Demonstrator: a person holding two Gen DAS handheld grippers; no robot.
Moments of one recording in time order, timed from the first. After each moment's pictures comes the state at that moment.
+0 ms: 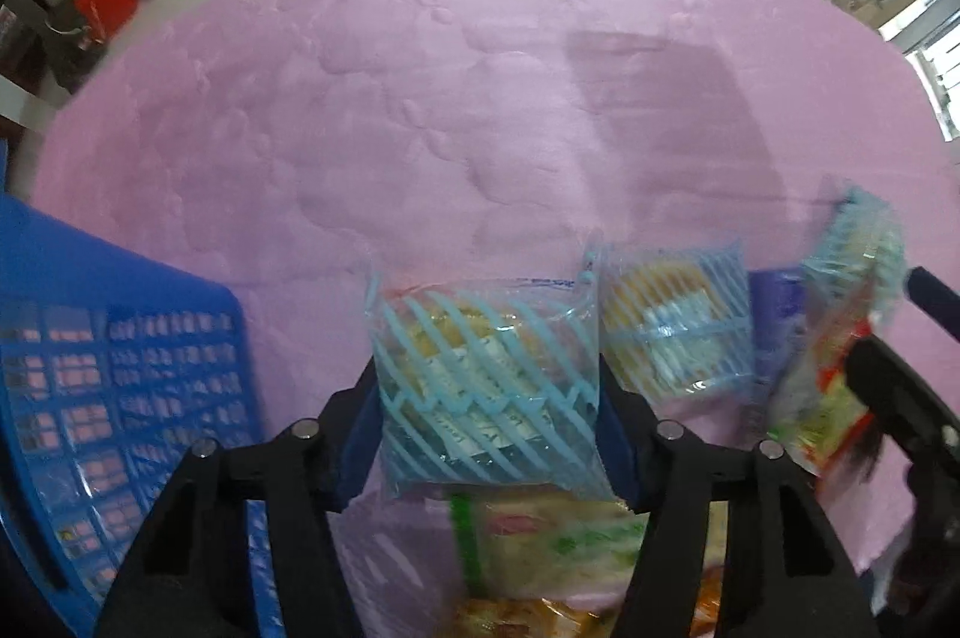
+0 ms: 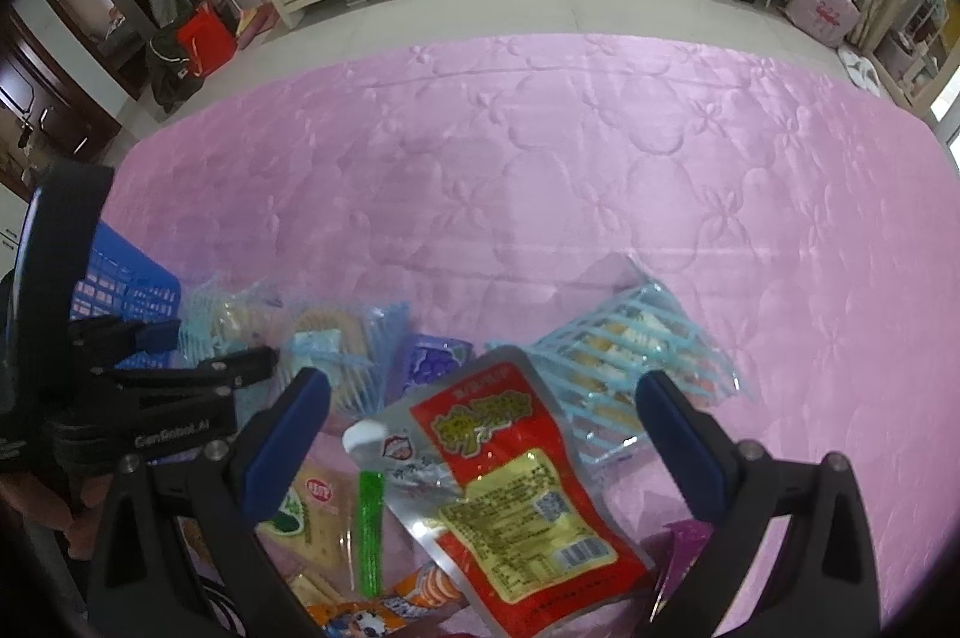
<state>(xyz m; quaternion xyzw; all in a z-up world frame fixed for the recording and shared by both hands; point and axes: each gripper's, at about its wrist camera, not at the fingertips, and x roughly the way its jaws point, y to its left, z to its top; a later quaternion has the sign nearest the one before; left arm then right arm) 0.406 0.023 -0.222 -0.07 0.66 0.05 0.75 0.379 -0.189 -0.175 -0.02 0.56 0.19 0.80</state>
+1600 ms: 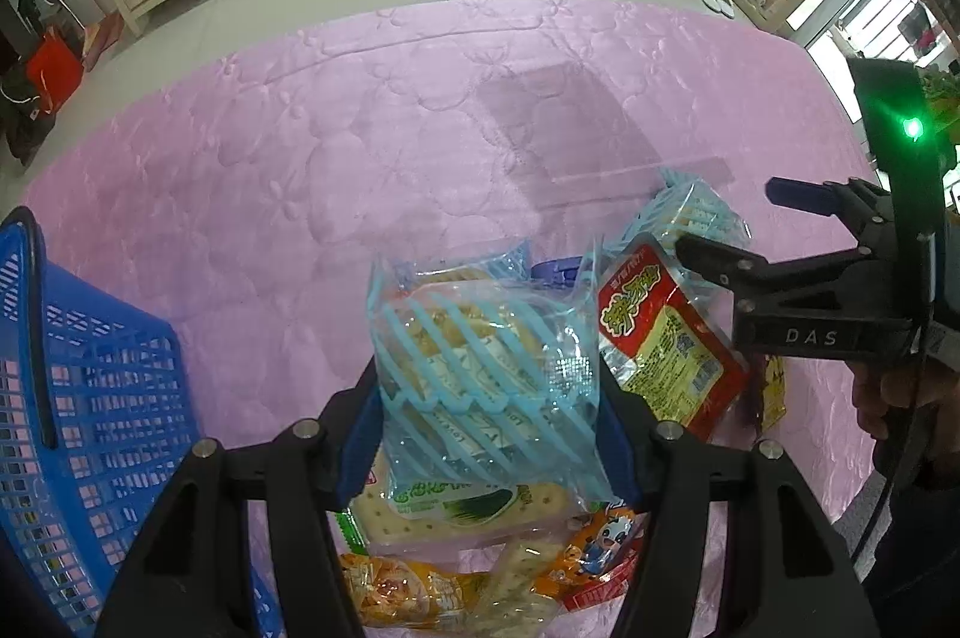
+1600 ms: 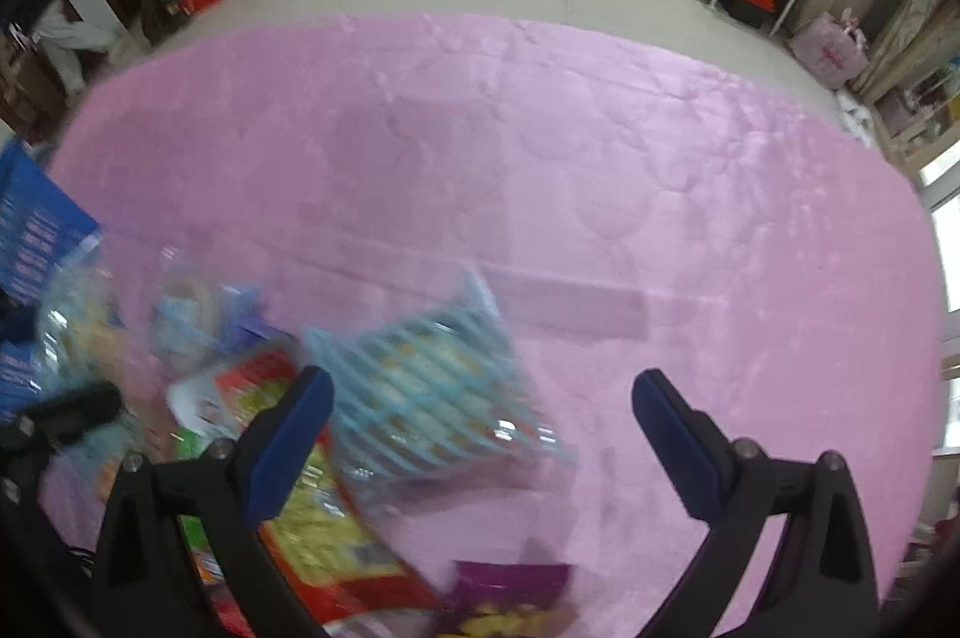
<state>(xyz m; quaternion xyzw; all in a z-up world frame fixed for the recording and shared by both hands) 0.377 -0.032 -0.168 -0.06 0.61 -0.03 0.79 0.420 -0.243 -0.189 -0.14 0.57 0.18 0.79</state>
